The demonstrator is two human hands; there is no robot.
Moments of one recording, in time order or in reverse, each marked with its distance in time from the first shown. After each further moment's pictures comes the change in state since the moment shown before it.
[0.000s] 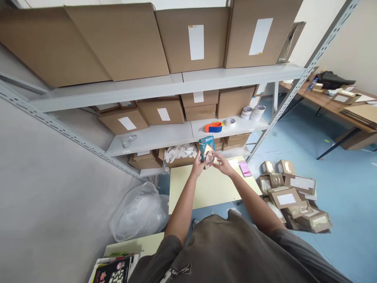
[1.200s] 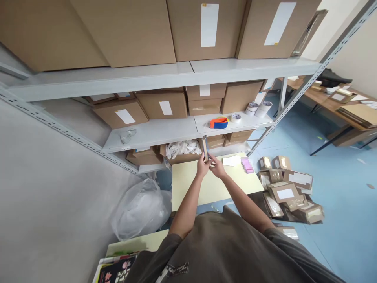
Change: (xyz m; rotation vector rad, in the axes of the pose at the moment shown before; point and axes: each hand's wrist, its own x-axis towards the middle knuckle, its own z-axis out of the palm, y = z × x) left_hand -0.009 -0.021 -0.021 0.129 0.075 0.027; right_hand 0.003 0.019 0.097 0.003 0.102 0.020
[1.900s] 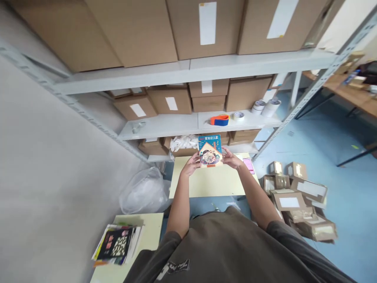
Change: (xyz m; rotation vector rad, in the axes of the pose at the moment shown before) left_hand -0.044 0.008 -0.034 -0.162 -0.186 -0.216; right_hand 0.011 0.000 -0.155 0.508 -0.436 0.333
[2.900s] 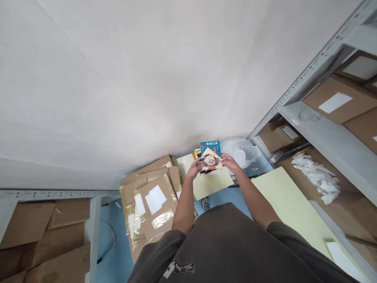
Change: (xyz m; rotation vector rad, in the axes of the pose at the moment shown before) left_hand -0.578 -0.123 -0.185 -0.410 1.371 0.131; right_hand 0.084 0.325 0.563 -0.368 -0.791 0.531
